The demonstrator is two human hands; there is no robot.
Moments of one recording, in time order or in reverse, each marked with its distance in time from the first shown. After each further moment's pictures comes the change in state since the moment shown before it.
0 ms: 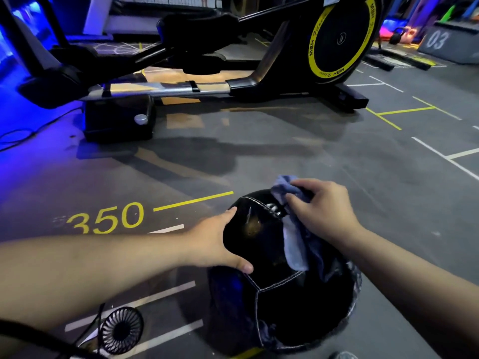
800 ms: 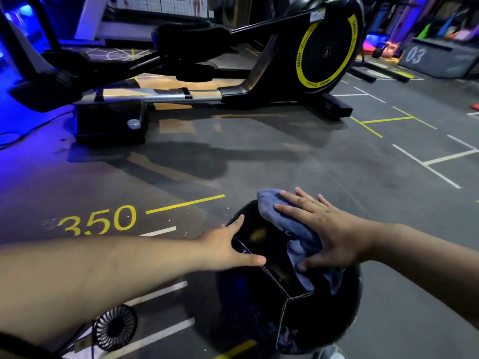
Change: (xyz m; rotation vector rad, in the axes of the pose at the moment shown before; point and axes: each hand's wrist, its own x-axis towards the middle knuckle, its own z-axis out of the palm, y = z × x) left_hand -0.004 0.024 0.025 0.026 -0.123 -0.109; right_hand -0.020 0.028 -0.058 -0.427 -0.816 -0.404
